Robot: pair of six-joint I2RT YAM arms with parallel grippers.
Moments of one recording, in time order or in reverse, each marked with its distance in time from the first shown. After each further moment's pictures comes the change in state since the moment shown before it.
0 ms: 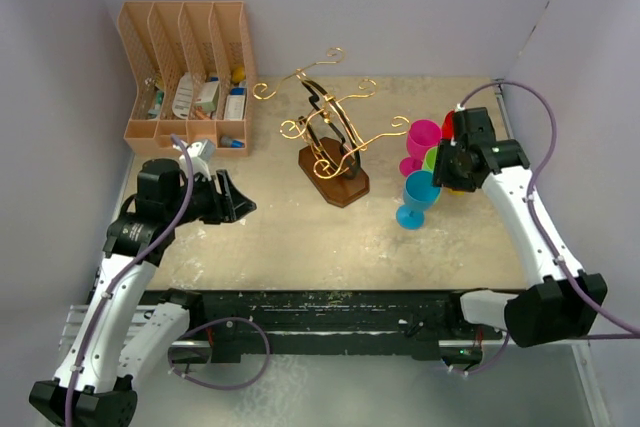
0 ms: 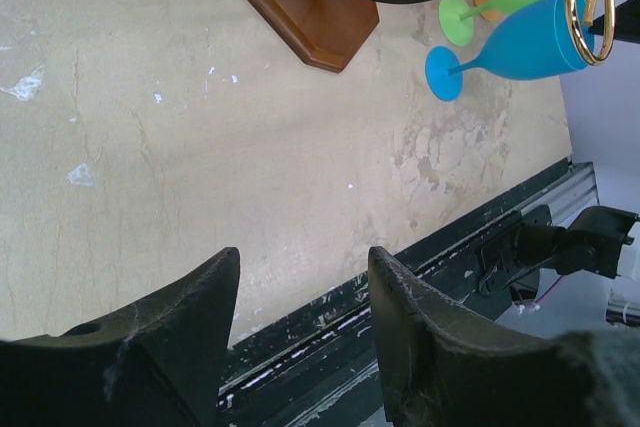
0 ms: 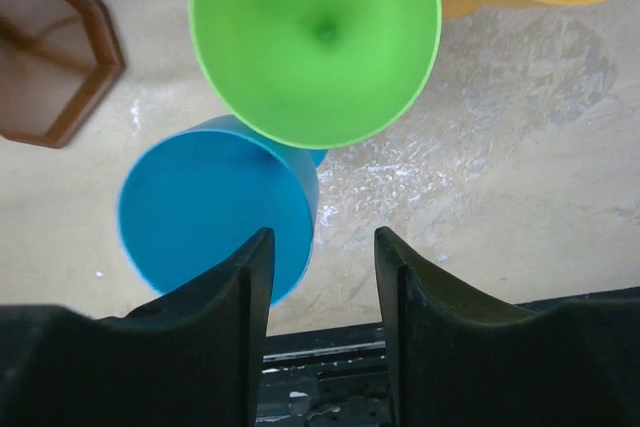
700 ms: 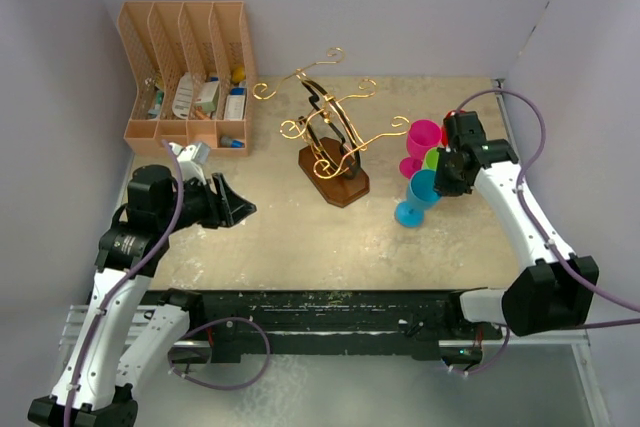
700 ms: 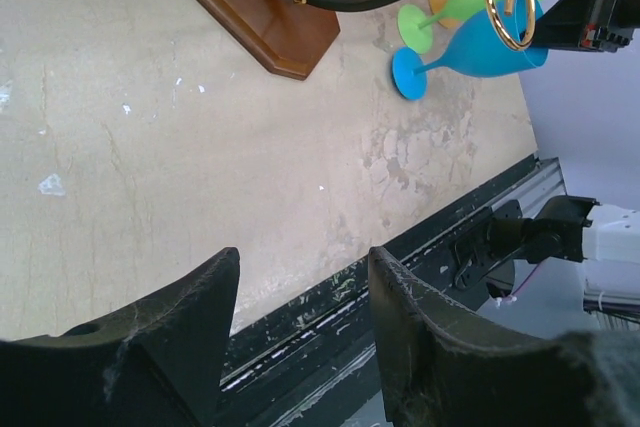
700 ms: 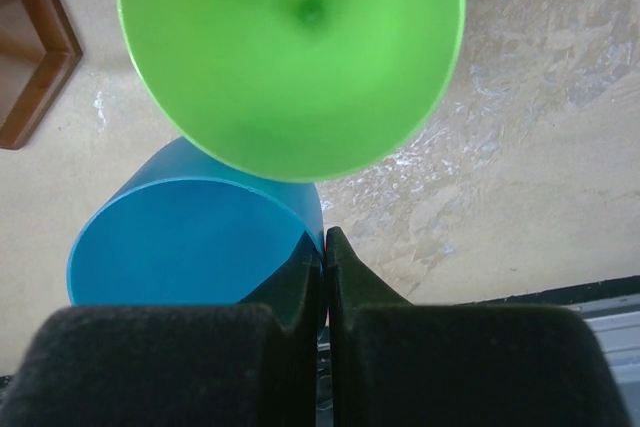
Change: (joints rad) left arm 0.000 -0.063 0.012 -0.008 0.052 -0.028; right arm 0.000 0.034 -0.024 0.005 0.002 0.027
